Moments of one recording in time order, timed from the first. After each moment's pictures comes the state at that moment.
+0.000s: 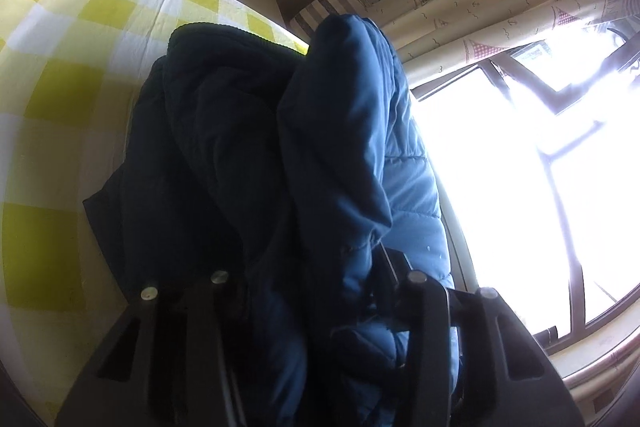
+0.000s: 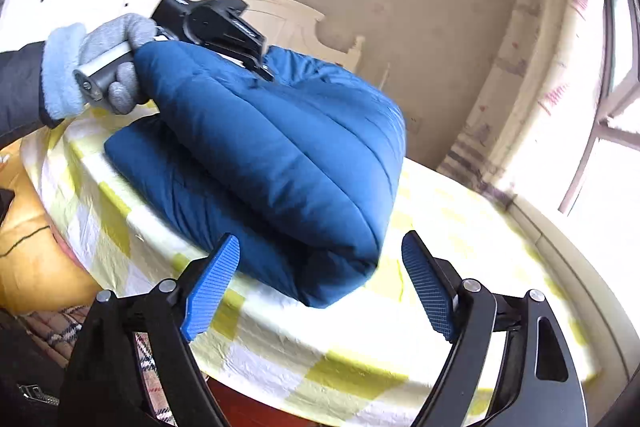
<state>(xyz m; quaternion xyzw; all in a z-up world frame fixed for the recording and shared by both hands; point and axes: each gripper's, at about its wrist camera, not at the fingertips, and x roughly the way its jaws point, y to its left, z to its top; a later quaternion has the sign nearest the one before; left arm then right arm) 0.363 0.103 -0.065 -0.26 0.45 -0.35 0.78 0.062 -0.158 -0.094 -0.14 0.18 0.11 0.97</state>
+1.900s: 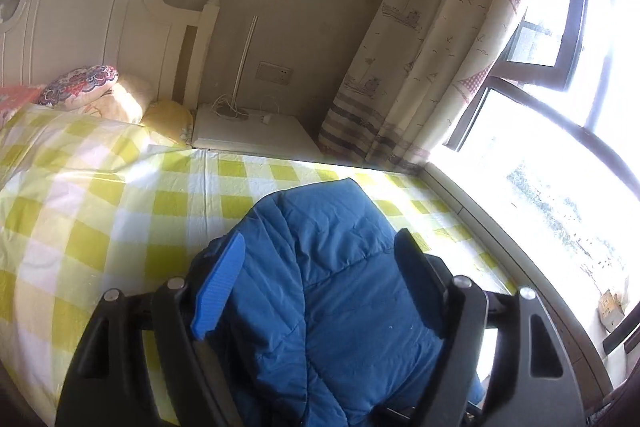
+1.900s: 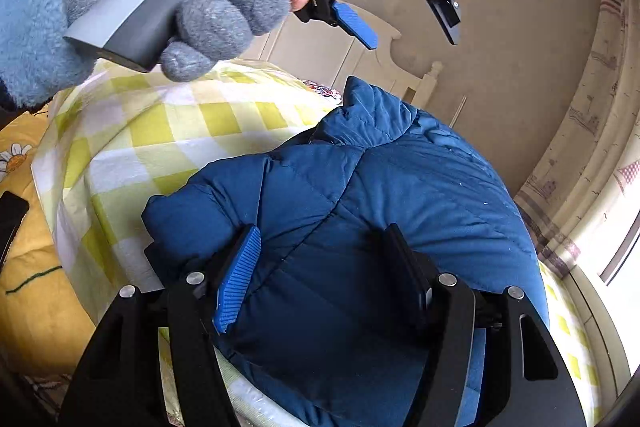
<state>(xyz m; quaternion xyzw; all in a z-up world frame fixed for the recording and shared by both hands) 0.291 0.095 0.064 -0.10 0.27 -0.23 0.93 0.106 0.010 -0.078 -0.24 0.15 0.21 0.93</state>
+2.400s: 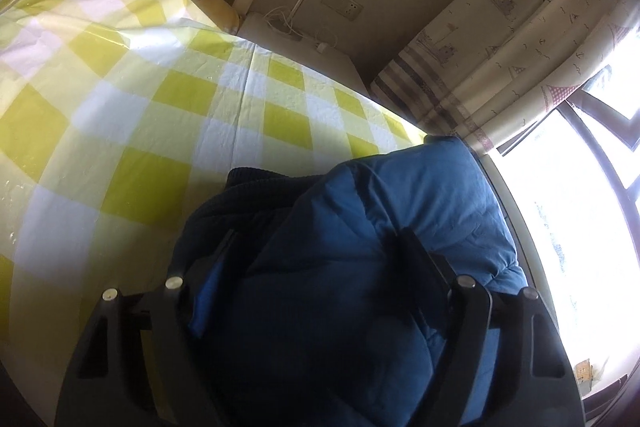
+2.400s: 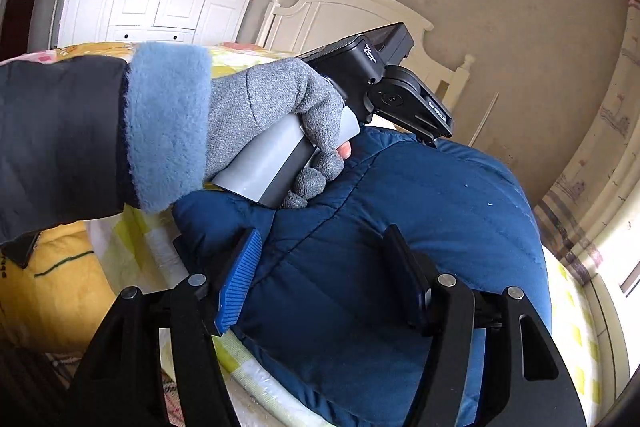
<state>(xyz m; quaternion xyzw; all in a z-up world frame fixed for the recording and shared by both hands) 0.391 0.129 -0.069 -0.22 0.39 -0.18 0.88 0.107 -0.020 -0.050 -0.22 0.20 0.32 0.90</state>
